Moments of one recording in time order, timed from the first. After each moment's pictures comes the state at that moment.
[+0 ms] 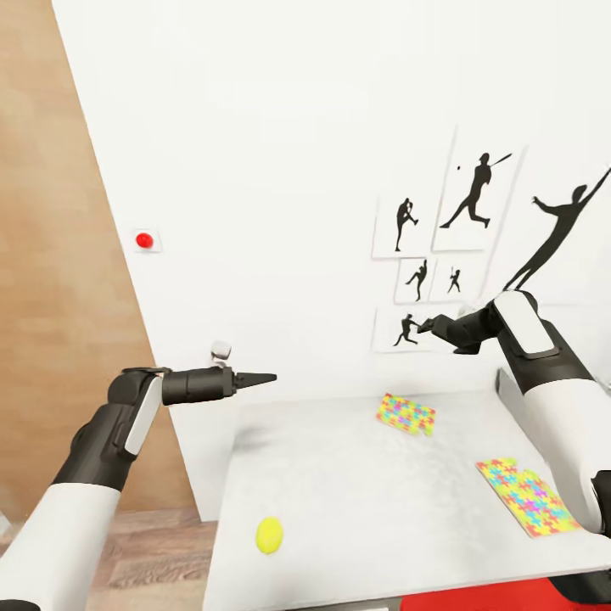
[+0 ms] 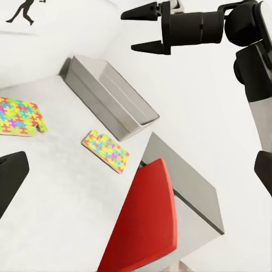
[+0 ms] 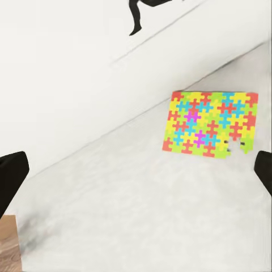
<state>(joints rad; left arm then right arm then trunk) -0.75 0.12 -0.02 -1.22 0.27 1.01 -1.17 -1.15 -0.30 0.12 -0.90 -1.25 1.05 -0.73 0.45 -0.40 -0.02</state>
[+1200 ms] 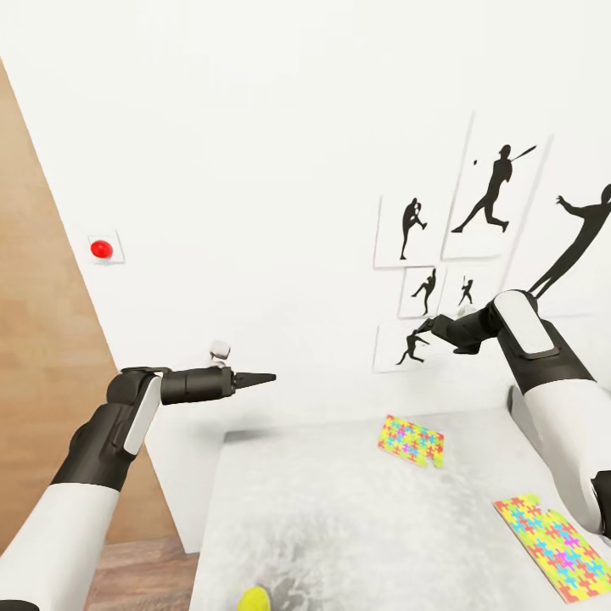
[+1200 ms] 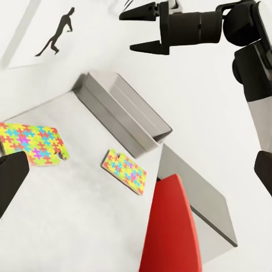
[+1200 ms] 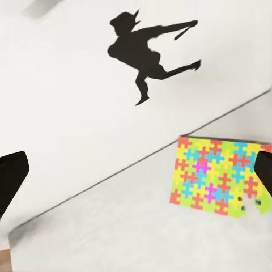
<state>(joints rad) -0.75 0.12 -0.02 -1.22 0.27 1.01 -1.18 -1.15 -0.29 0.12 -0.91 -1.25 1.05 -0.73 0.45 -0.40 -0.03</state>
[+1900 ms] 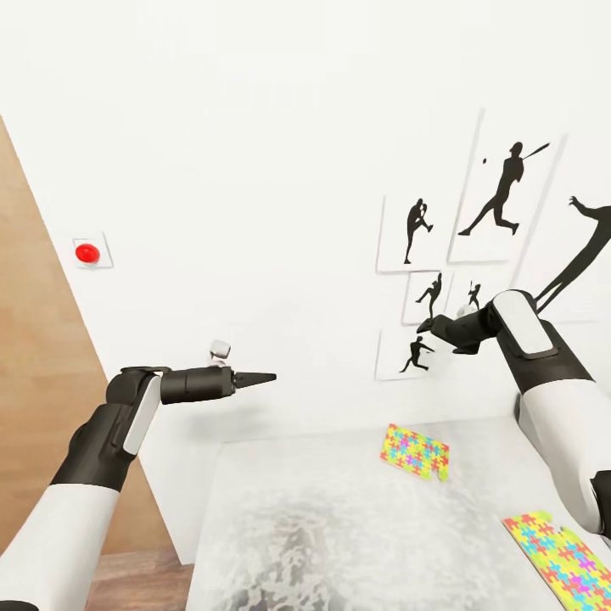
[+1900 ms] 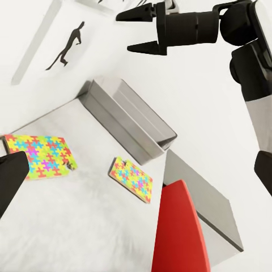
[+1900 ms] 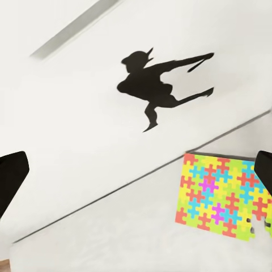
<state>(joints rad) -0.75 0.12 -0.02 -1.24 0.27 1.01 -1.18 -1.15 -0.29 0.13 -0.91 -1.25 1.05 -0.73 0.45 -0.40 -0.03</state>
